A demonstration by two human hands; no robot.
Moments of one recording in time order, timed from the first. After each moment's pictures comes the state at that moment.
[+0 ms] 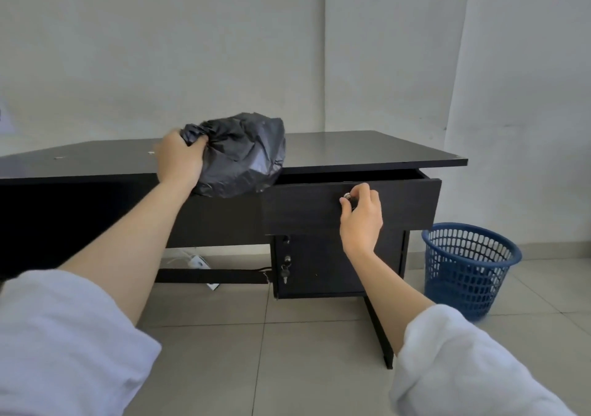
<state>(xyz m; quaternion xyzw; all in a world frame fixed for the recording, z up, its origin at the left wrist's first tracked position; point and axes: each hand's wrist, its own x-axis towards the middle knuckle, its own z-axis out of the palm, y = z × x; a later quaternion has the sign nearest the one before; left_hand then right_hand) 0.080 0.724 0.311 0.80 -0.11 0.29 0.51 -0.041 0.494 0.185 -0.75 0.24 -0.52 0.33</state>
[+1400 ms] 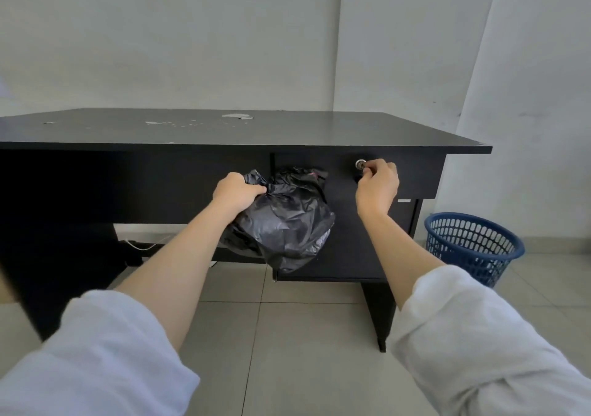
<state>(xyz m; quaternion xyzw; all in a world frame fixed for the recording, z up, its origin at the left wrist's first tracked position) 0.071 0.677 0.228 0.89 -0.13 -0.01 0.43 -0.009 0.463 0.204 -0.73 0.31 -0.50 0.36</state>
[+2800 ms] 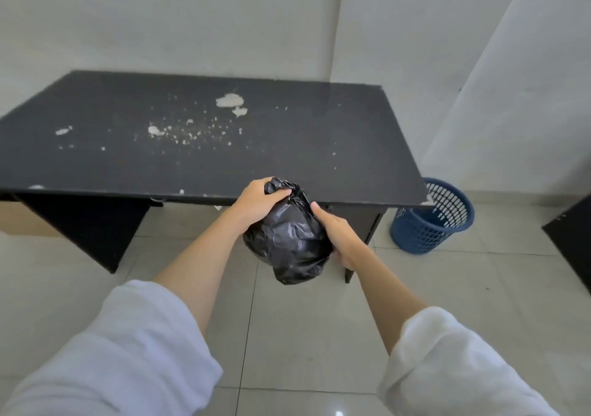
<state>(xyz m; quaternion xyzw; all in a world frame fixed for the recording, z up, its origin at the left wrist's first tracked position) 0.015 0.644 0.428 0.83 -0.17 -0.24 0.48 -0.081 0.498 0.367 -0.66 0.32 0.06 0.68</state>
